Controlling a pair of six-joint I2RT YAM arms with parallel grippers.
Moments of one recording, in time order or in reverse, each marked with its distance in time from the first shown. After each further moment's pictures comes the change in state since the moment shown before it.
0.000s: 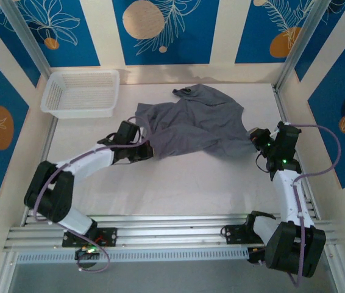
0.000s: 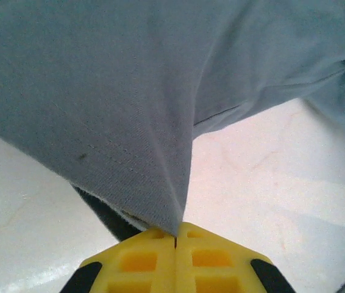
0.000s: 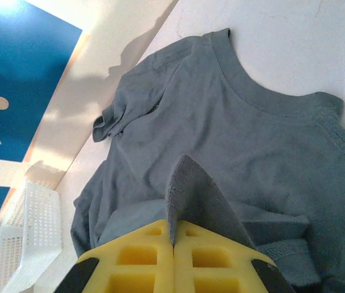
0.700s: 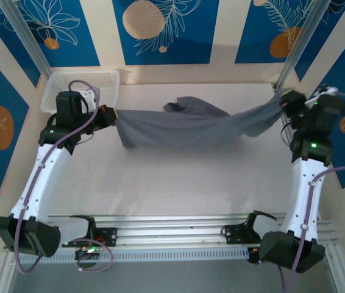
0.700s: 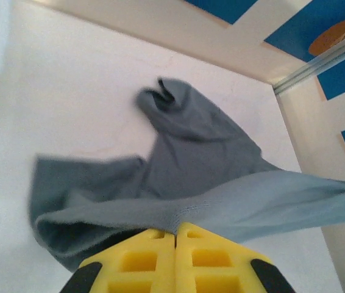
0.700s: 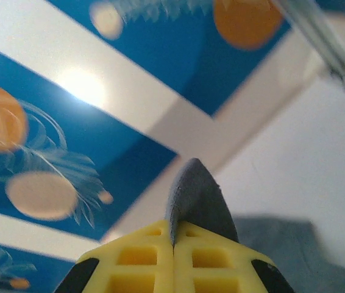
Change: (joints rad) left arm 0.351 -0.314 0.337 -0.278 0.070 0.176; right arm -0.151 0.039 0.614 -0.203 0.008 0.039
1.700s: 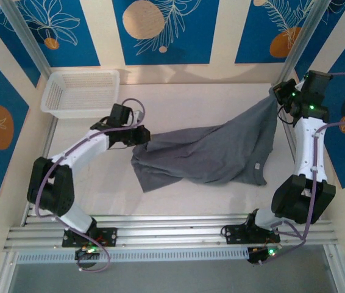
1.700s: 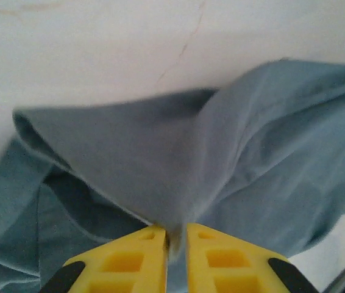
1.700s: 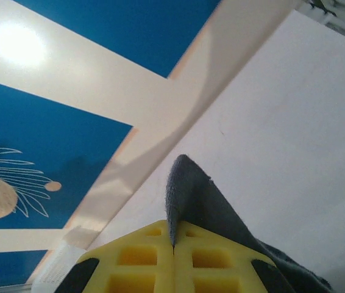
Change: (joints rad) left arm -0.259 0.415 -0.134 0.172 -0.014 -0.060; right arm 0.060 0.423 0.177 -0.109 -0.026 -0.056
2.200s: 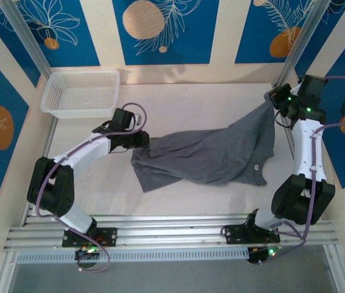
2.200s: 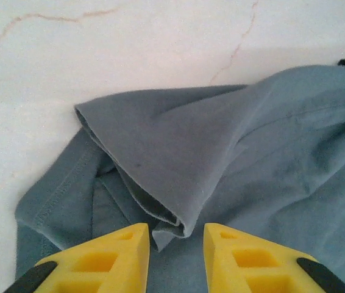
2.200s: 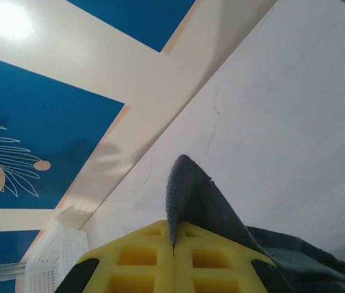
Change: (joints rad) left arm -0.016 -0.020 -0.071 0.041 -0.125 0.026; right arm 0.019 -0.009 -0.043 -0.007 -0.034 -0.030
